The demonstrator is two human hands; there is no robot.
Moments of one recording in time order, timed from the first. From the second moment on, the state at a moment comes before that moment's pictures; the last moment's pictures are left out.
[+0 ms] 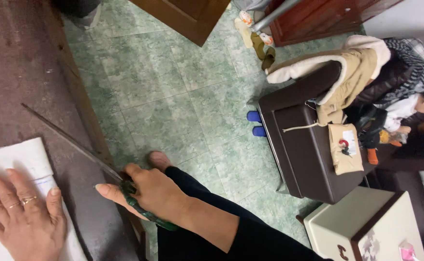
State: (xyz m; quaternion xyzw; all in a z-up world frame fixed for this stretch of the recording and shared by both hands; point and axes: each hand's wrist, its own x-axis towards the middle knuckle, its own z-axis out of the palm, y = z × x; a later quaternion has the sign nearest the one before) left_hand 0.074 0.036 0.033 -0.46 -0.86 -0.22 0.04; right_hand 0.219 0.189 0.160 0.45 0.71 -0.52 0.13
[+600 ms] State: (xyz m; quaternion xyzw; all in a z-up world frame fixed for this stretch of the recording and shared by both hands) left_hand 0.003 0.007 0.006 -0.26 -0.95 -0.15 0.06; right_hand 0.165 0.223 0.100 0.38 0.71 -0.57 0.14
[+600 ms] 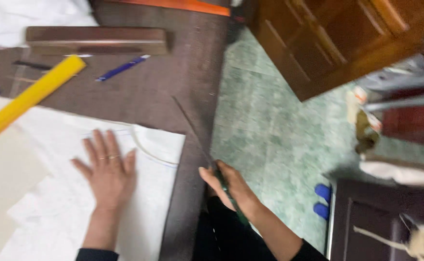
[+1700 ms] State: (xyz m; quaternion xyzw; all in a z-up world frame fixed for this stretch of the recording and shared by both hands) left_hand 0.025 0.017 0.011 -0.18 -0.98 -0.06 -0.01; right_hand 0.045 0.259 0.063 0.19 0.89 -0.36 0.20
